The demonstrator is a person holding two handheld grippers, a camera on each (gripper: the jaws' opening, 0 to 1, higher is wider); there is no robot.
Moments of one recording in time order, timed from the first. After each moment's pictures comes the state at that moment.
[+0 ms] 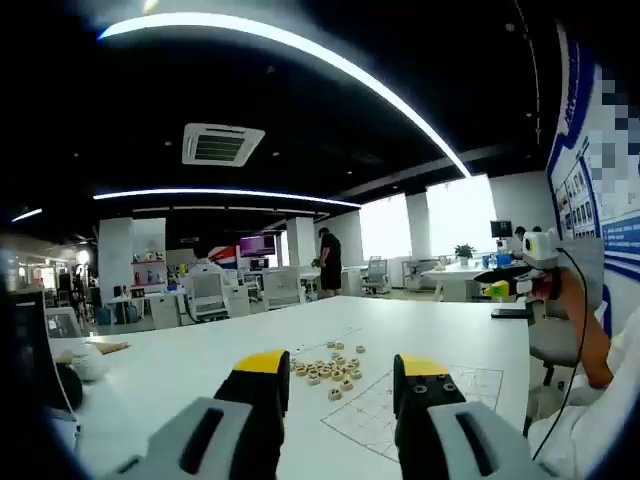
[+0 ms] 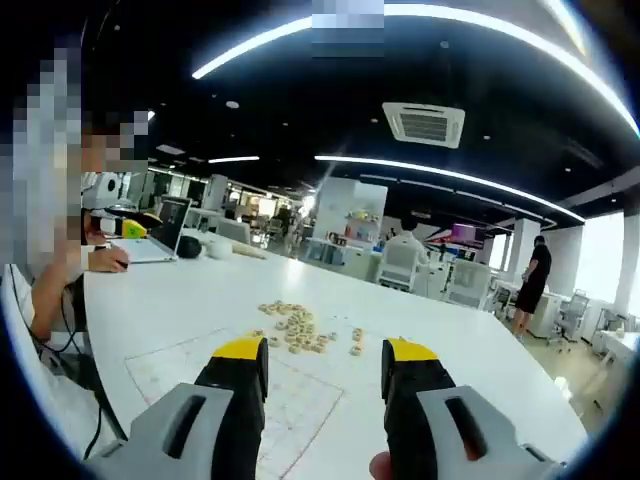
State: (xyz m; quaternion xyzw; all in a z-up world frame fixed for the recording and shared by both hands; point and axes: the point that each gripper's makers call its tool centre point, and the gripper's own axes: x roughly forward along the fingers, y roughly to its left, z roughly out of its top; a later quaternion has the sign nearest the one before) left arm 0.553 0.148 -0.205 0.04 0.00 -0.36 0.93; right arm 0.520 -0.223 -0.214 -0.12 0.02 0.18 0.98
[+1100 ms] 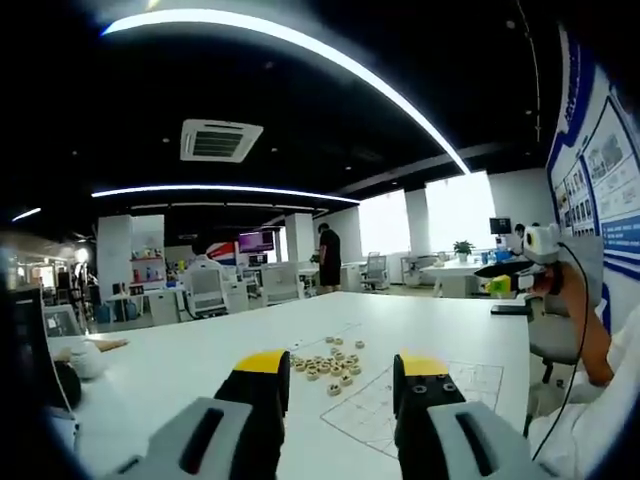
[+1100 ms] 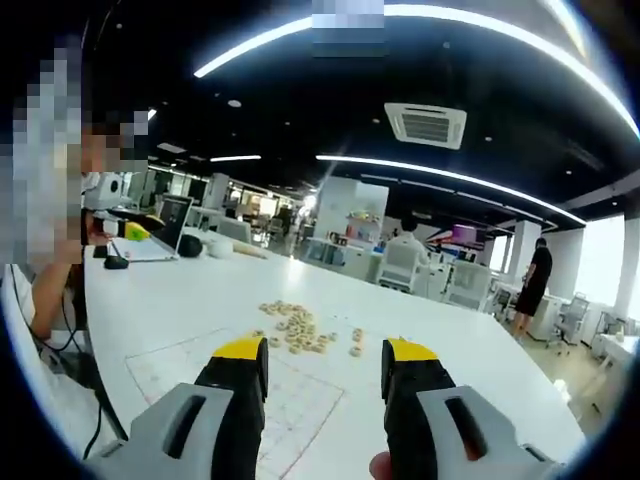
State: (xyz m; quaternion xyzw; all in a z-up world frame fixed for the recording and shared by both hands) left arm 0.556 0.146 -0.212 0.05 0.00 -0.36 0.93; right arm 0.518 -0.221 -0.212 -0.13 0.02 0.18 0.97
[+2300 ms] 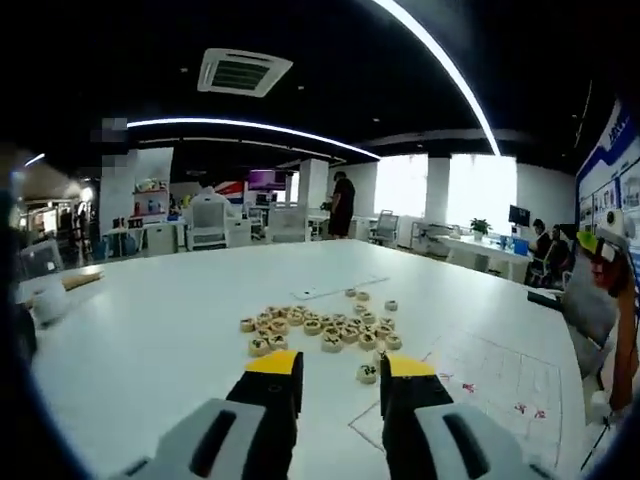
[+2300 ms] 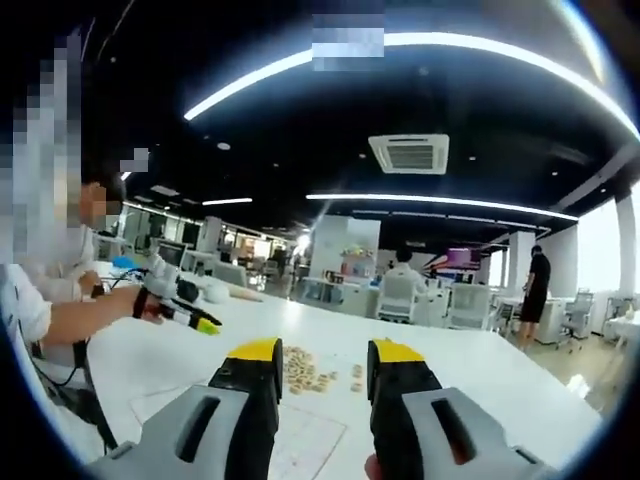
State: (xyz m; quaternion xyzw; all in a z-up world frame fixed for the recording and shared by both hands) left arm 0.710 0.095 -0.311 0.00 0.14 -0.33 0.93; right arm 0.515 -0.223 -0.181 -0.07 -0.07 0.18 0.98
